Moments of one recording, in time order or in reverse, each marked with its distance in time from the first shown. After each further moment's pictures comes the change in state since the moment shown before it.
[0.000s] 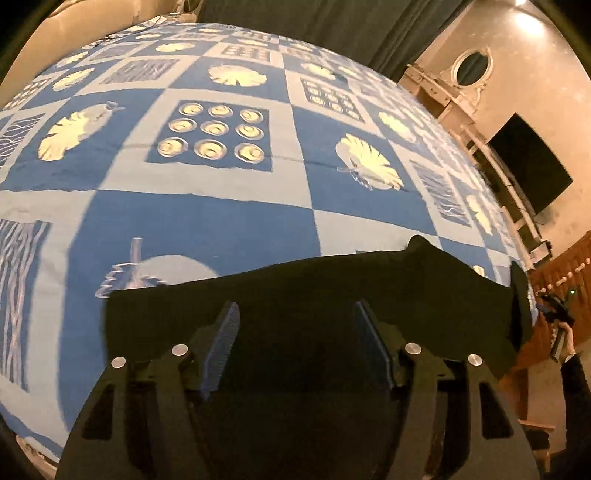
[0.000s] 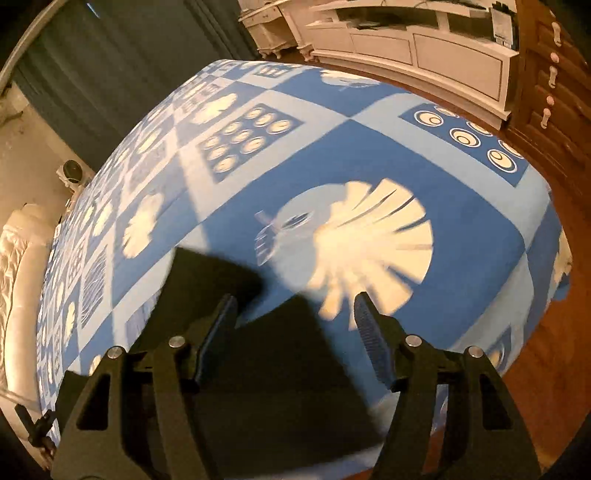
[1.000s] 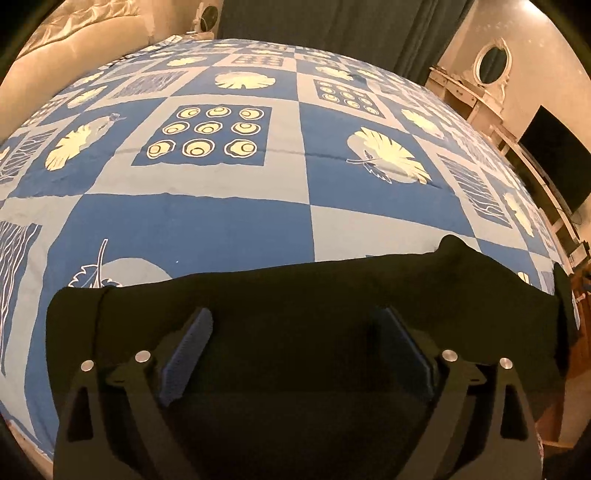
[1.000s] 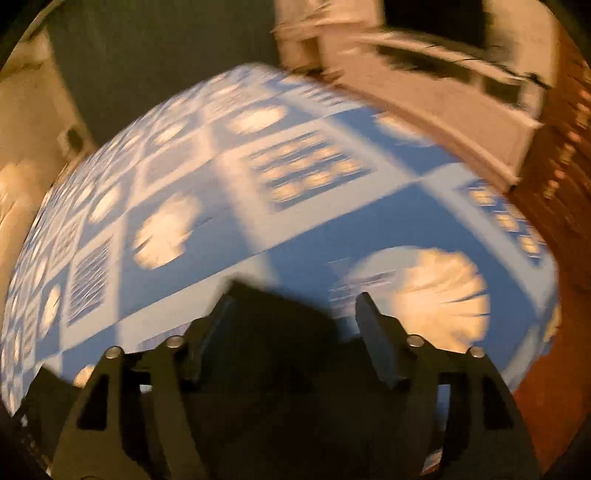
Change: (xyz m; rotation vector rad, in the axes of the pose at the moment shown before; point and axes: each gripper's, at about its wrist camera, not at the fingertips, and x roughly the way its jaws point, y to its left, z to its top) left arm 0.039 -0.031 -0.013 0.011 -0.083 0.172; right arm 0.011 0.129 0.009 -0.217 -0.042 -0.084
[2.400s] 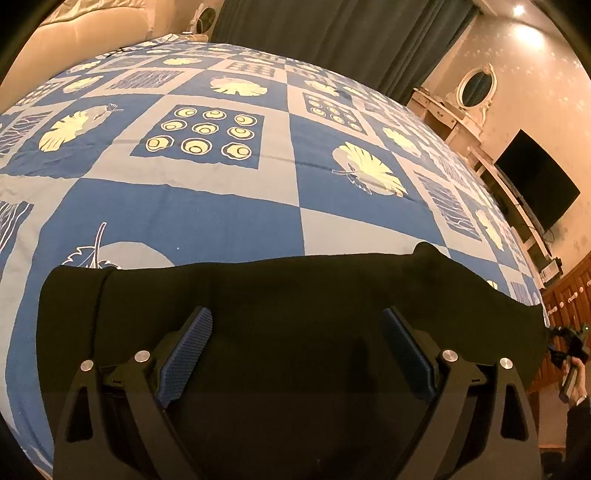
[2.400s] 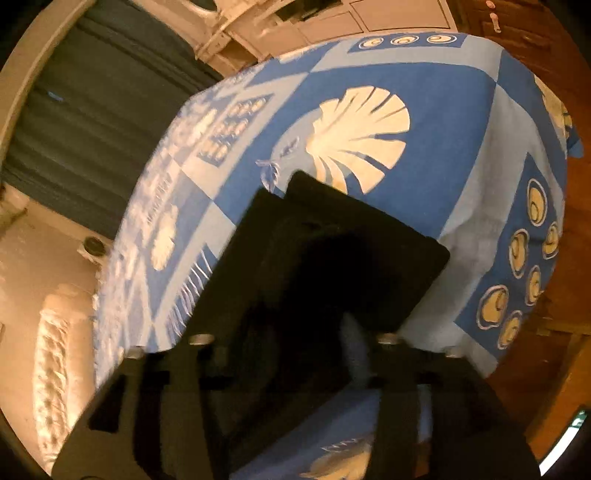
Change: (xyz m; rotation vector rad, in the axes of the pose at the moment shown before) left arm -0.016 0.013 -0.012 -0.051 -0.045 -0.132; right arm -0.019 -0.111 -0.125 0.580 -0.042 0.221
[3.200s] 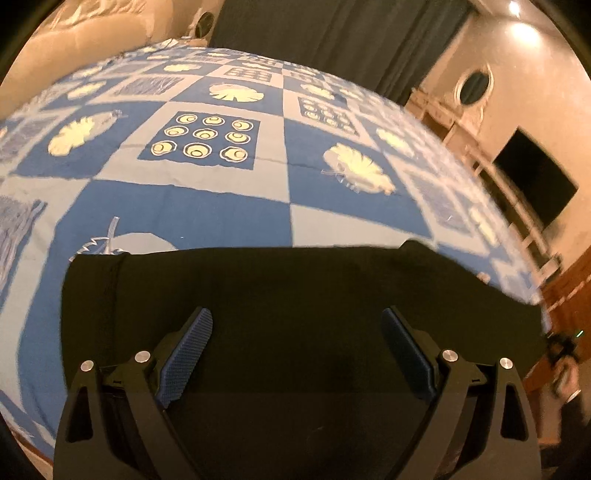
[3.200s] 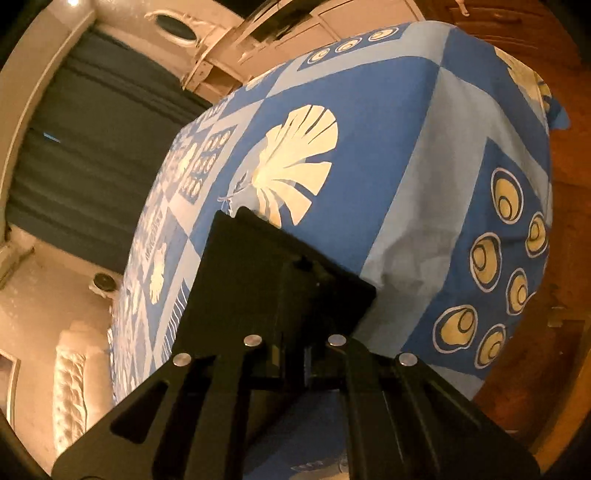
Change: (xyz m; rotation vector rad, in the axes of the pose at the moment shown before) left arm -0.020 -0.013 -0.012 0.033 -0.005 0.034; right arm -0.004 -0.054 0.009 0.095 -0.072 0.034
